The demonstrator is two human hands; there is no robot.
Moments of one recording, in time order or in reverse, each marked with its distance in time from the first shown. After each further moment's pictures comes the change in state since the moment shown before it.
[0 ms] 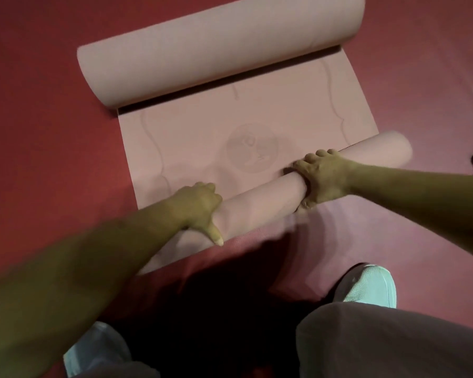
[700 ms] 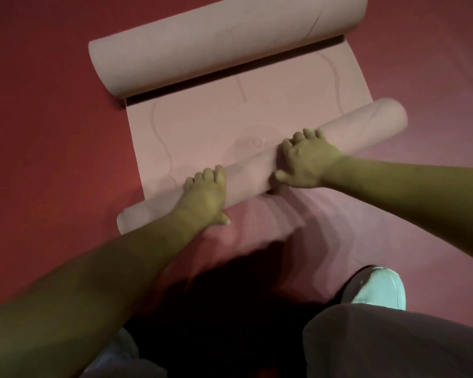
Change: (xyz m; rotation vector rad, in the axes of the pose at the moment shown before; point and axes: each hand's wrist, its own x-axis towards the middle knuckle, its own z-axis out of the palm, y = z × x) left_hand 0.016 0.009 0.022 0.084 0.420 -0.298; right_hand 0.015 -0.041 -0.039 -0.038 0.230 0.128
